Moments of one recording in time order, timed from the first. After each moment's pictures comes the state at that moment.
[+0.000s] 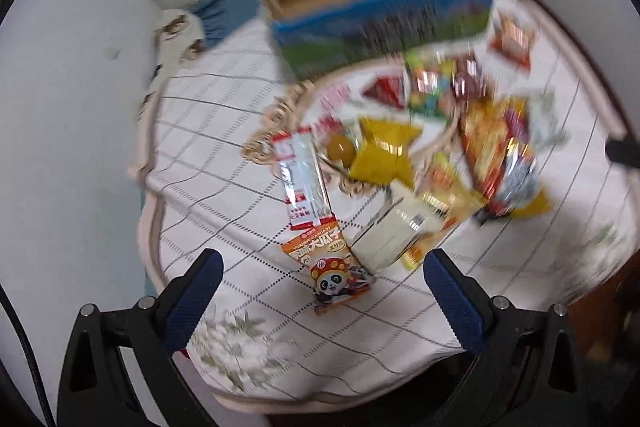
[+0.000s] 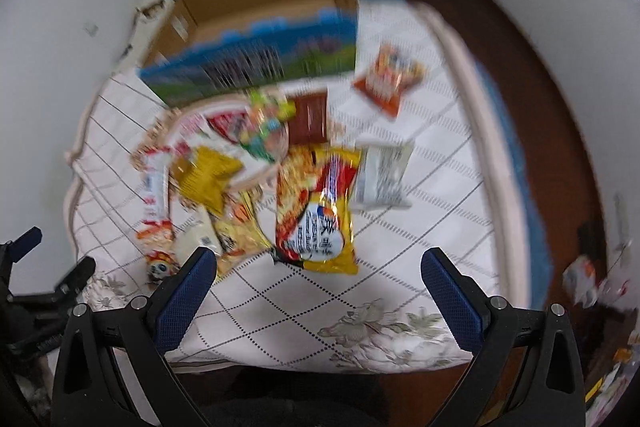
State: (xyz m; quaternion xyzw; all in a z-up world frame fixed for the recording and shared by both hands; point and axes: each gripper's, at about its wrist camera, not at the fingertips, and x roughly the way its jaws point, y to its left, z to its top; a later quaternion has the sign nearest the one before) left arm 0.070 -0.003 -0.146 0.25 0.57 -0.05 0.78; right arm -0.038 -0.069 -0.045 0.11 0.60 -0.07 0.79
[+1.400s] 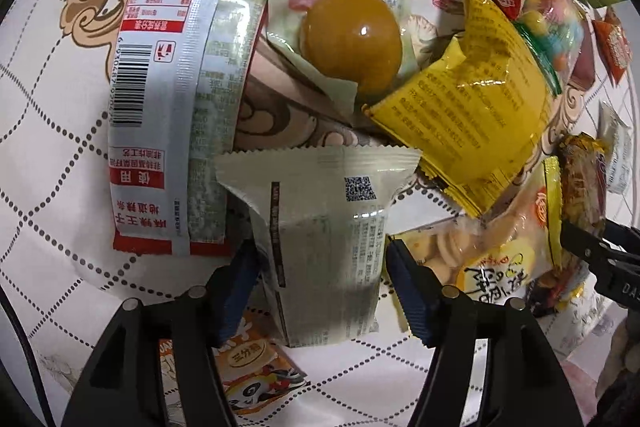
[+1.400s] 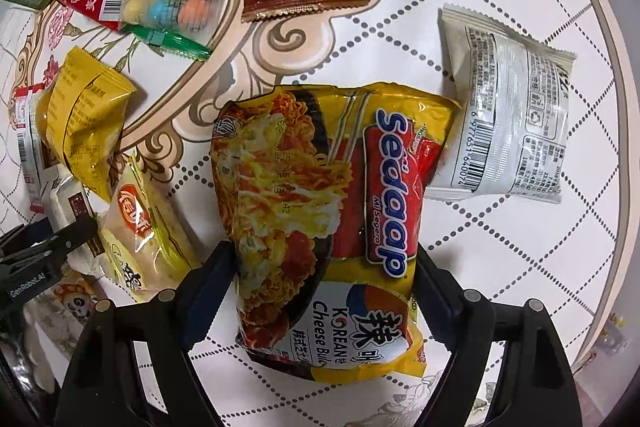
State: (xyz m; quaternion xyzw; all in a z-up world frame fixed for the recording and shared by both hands) left arm 0.149 0.053 -0.352 0.04 0.75 -0.08 0.66; right arm 0.068 -0.033 -0.291 0.09 0.75 -0.09 0.64
